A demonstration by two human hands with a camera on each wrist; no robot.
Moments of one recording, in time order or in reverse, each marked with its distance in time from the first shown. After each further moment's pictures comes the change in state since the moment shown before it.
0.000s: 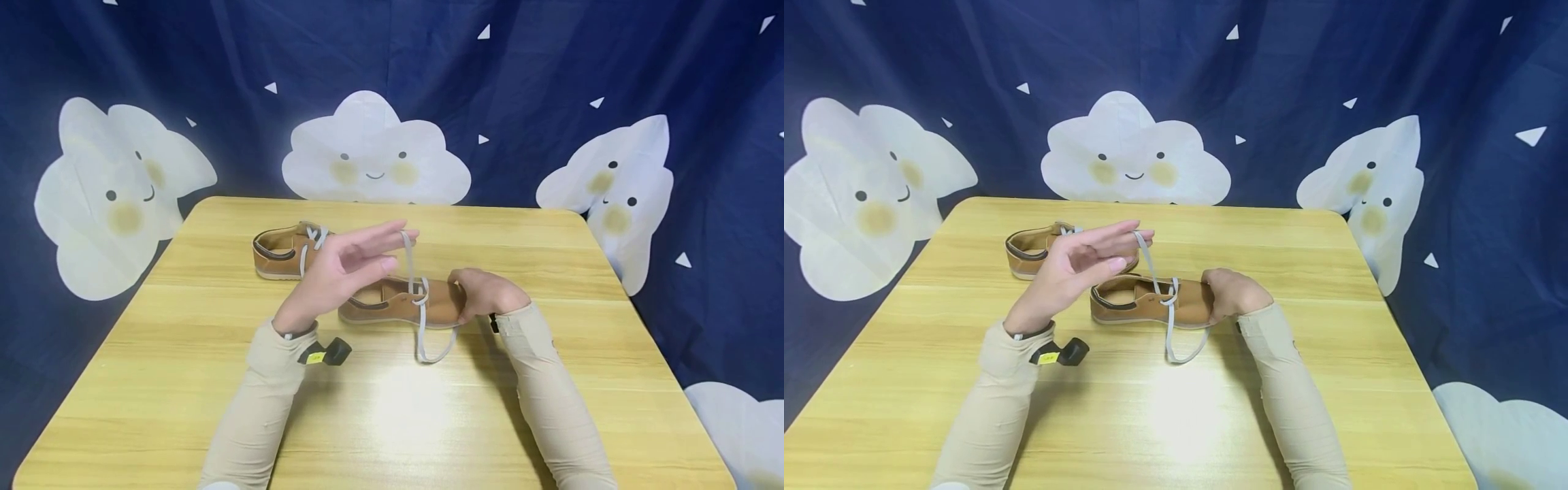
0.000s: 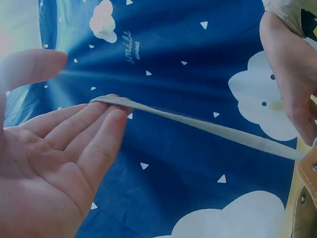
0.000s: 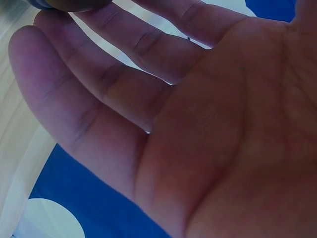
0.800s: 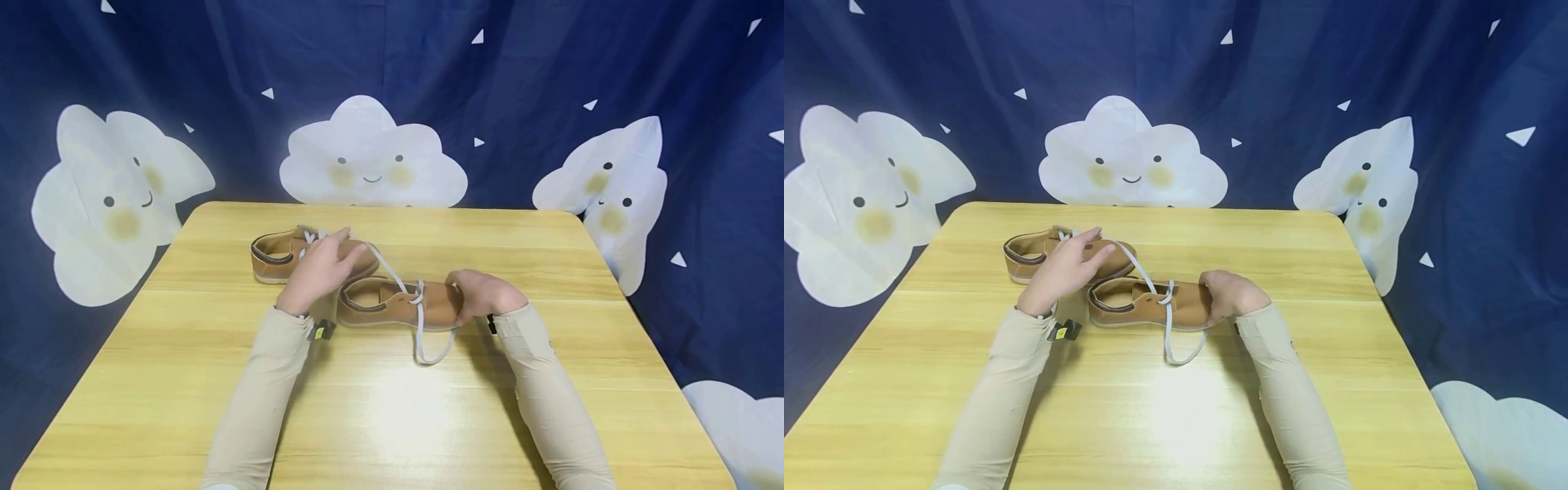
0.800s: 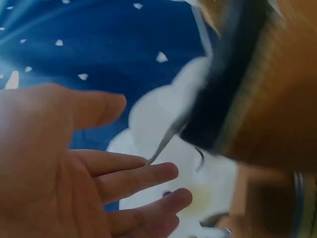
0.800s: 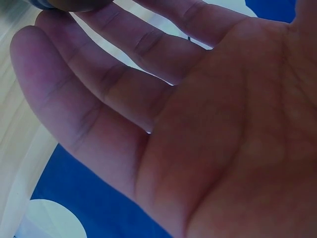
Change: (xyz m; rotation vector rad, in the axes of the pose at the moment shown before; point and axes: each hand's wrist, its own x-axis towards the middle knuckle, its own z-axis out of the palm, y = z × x) left_hand 0.002 -0.065 -0.049 0.876 0.127 -0.558; right_hand 0.001 0.002 0.000 0.022 -0.005 0.023
